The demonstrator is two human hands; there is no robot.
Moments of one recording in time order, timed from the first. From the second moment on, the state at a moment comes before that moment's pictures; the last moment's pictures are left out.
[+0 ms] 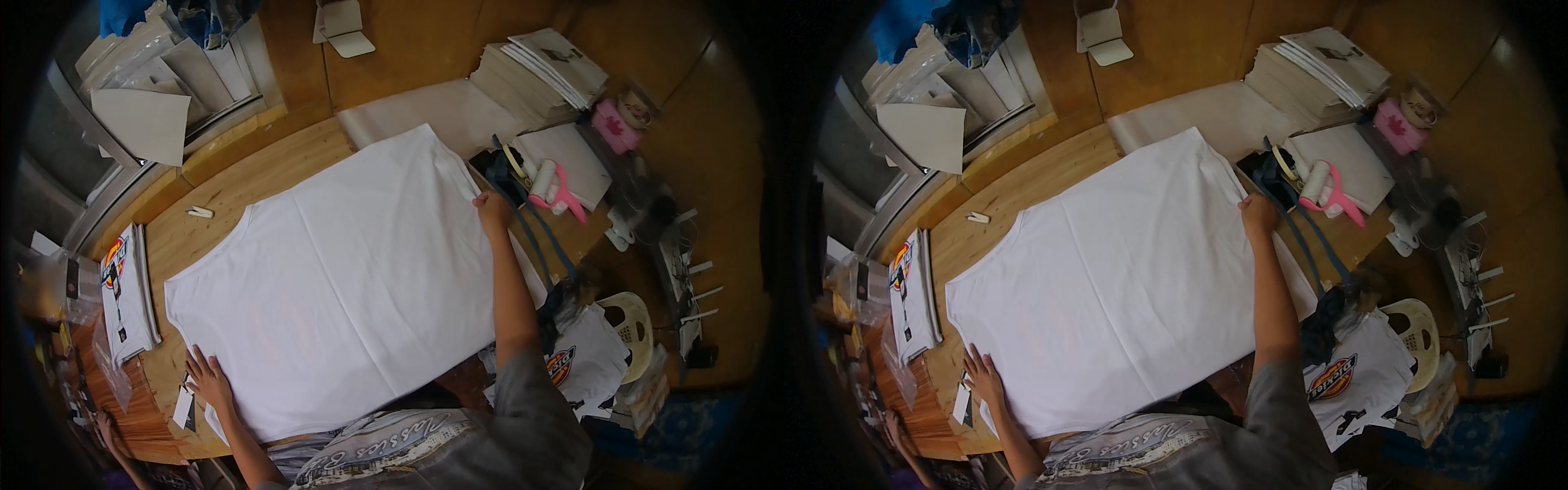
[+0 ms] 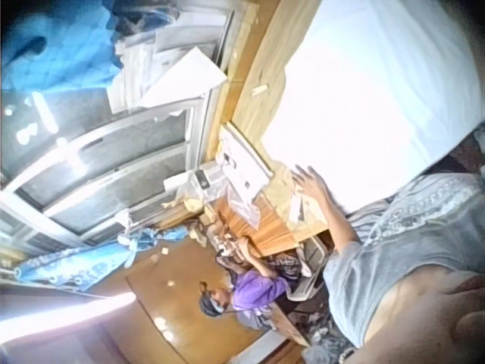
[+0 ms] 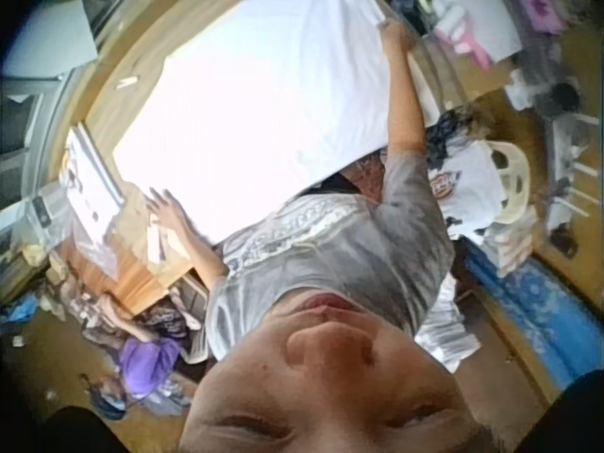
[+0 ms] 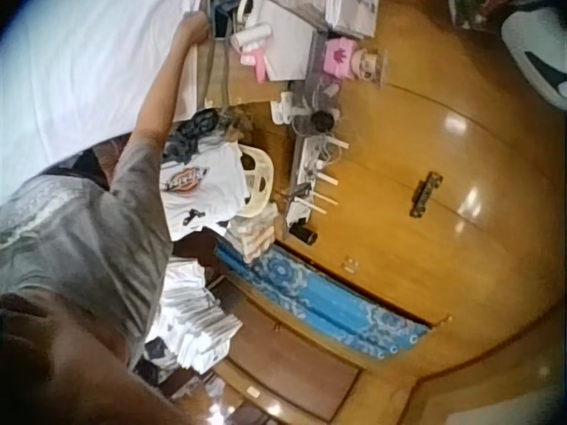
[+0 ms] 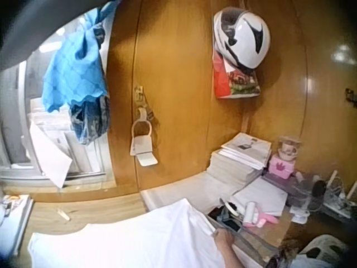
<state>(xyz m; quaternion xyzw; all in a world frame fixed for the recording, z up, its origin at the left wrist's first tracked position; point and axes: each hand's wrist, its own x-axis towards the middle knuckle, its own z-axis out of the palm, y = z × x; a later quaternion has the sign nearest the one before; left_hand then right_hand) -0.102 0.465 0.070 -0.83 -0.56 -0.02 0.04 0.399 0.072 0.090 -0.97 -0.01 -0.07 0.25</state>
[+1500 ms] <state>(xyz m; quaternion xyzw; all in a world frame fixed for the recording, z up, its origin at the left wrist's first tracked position) -0.097 0.464 0.077 -0.80 -0.59 0.08 0.12 0.678 -0.041 0.257 -0.97 -0.14 -0.16 0.10</state>
